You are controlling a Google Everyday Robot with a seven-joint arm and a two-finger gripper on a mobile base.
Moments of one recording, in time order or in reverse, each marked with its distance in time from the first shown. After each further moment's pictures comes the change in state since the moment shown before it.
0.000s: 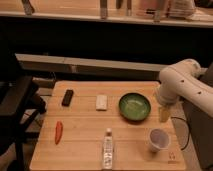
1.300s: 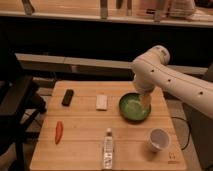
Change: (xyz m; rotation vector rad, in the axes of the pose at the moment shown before) arm -0.078 -0.049 -0.025 0.074 0.023 -0.192
